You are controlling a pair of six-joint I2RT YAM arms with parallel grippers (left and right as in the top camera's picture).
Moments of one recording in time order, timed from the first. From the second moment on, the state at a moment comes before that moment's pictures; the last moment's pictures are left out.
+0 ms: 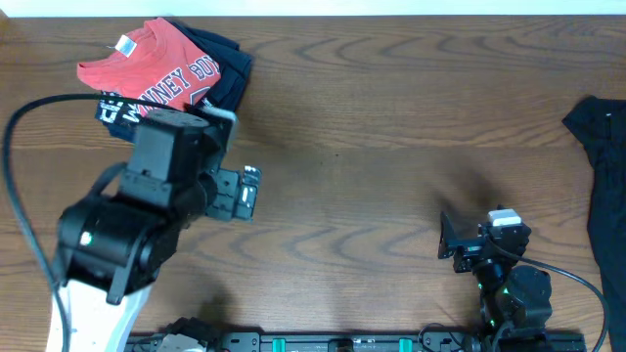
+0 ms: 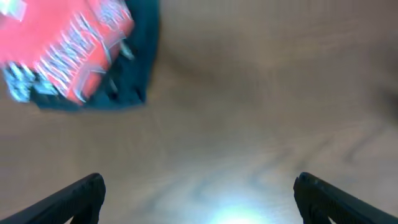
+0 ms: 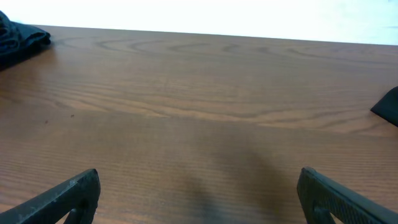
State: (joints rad) left arm -0.33 1.10 1.49 -1.24 -0.06 -0.05; right arm 0.12 0.02 0.12 -0.38 0.01 0.02
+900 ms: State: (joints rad) left arm 0.07 0.21 0.60 -0.38 0.19 0.04; right arm 0.12 0.02 0.12 -0.38 0.01 0.02
